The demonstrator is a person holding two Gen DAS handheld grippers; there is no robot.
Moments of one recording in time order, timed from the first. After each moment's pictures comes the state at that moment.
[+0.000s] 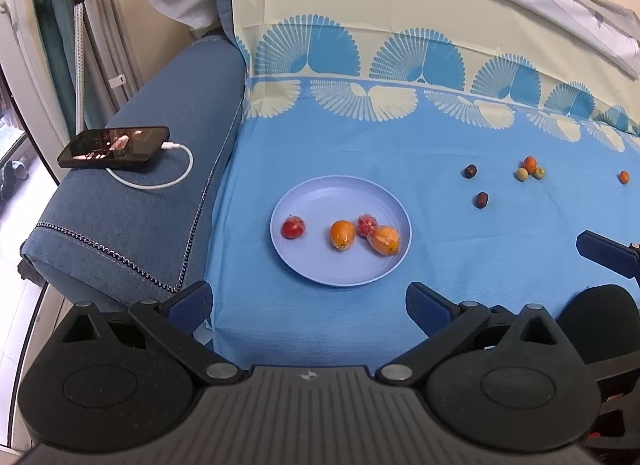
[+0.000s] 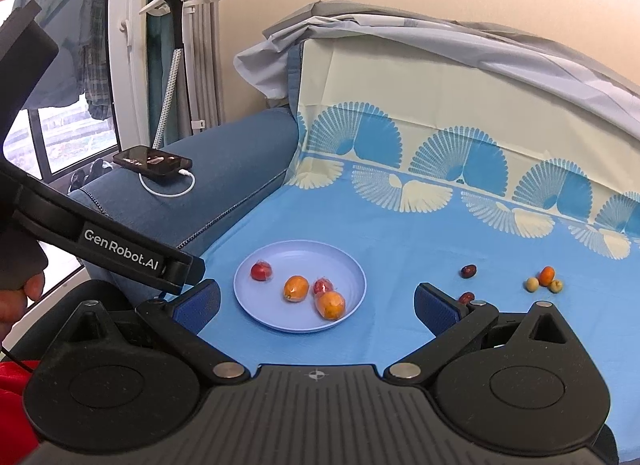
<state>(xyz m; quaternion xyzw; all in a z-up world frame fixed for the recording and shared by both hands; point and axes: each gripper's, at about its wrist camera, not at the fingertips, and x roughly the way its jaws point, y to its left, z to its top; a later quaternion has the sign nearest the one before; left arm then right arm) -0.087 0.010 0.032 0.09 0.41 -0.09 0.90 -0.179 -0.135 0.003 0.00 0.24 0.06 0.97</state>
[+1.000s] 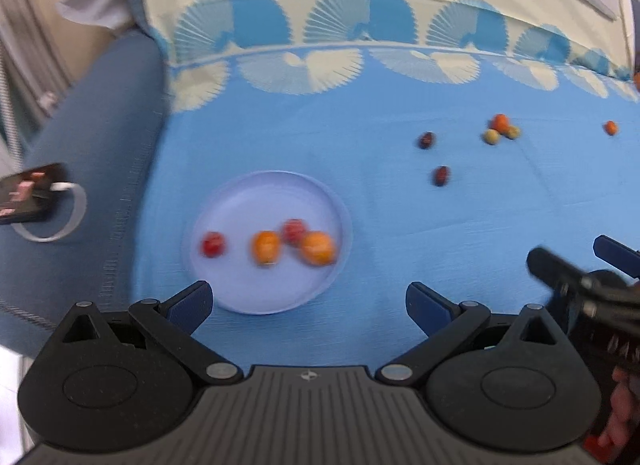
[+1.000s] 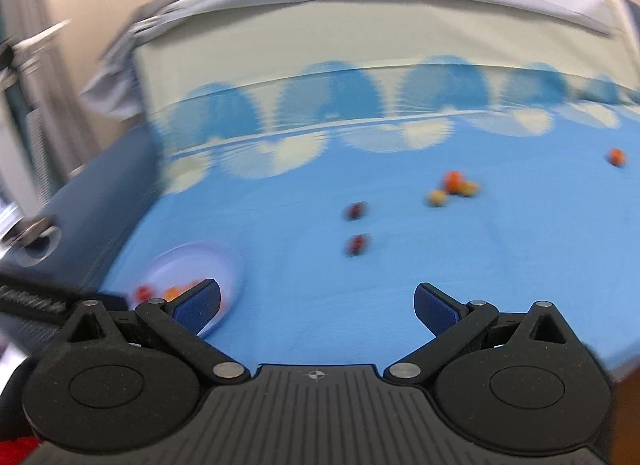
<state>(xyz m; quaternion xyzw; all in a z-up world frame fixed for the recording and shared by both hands) -0.028 -0.100 0.002 0.15 0.46 -0.15 0.86 -0.150 -0.271 -0.039 0.17 0.28 -0.10 0.94</state>
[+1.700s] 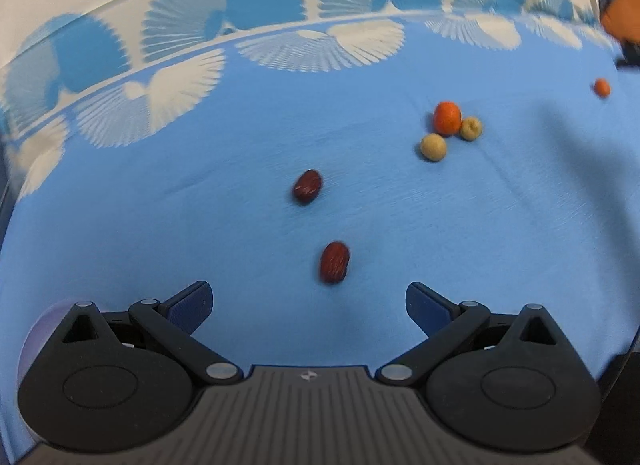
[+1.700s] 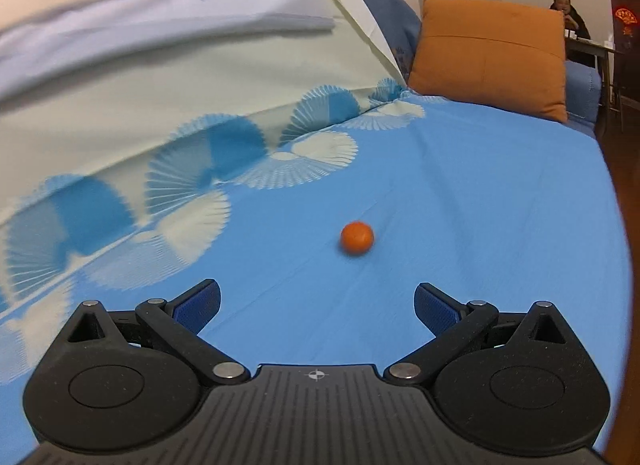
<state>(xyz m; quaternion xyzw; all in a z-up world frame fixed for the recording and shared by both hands) 0.095 -0.310 -0.128 0.22 0.44 -0.23 0.84 -0.042 -0.694 -0.126 0.22 0.19 -0.47 0.83</state>
